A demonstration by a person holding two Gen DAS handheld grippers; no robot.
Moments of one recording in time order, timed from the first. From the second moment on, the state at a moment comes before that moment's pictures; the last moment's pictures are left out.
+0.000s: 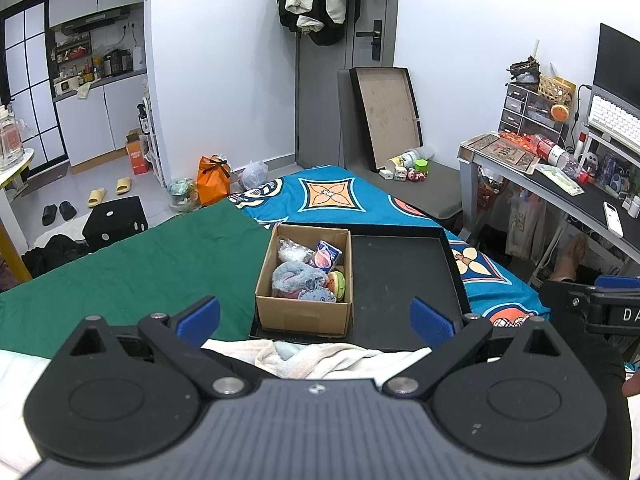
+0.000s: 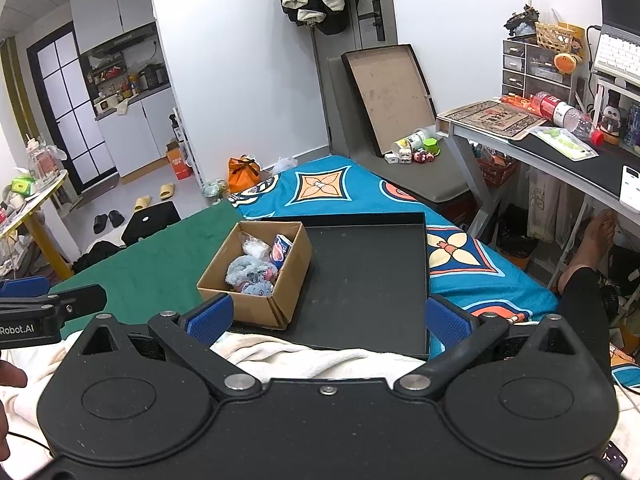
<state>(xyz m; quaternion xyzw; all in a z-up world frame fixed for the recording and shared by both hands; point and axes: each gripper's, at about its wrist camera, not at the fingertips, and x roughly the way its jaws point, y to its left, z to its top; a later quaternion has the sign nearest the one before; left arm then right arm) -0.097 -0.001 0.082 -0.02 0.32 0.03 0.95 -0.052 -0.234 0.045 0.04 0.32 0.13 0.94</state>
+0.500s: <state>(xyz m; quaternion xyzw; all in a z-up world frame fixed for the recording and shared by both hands) -0.097 -0.002 0.078 -0.03 0.32 0.03 0.95 -0.050 -0.239 0.044 0.05 0.32 0.13 0.94</state>
